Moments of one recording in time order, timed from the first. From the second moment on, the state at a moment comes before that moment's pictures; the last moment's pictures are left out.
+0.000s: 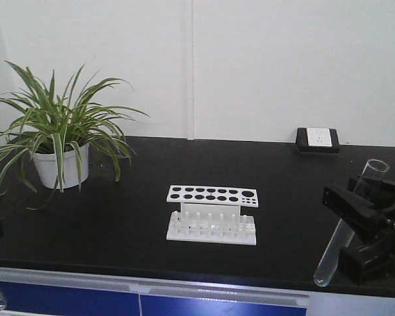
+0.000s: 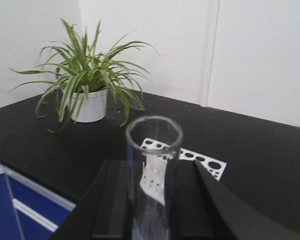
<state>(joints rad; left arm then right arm) -0.32 0.72 -0.65 0.11 0.11 -0.15 0.43 0.87 -0.78 0.05 0.08 -0.07</state>
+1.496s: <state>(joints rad) -0.32 0.72 -0.65 0.11 0.11 -0.15 0.43 0.87 -0.78 0.05 0.08 -0.07</state>
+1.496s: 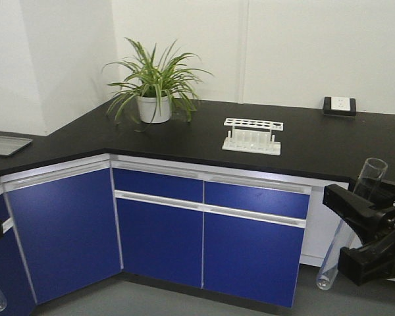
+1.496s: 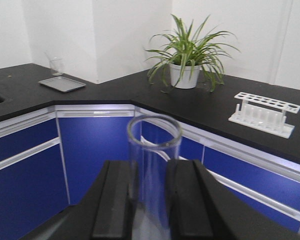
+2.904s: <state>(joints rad) -0.32 0.72 -0.65 0.11 0.11 -0.15 0.43 0.87 -0.78 0.05 0.08 -0.07</state>
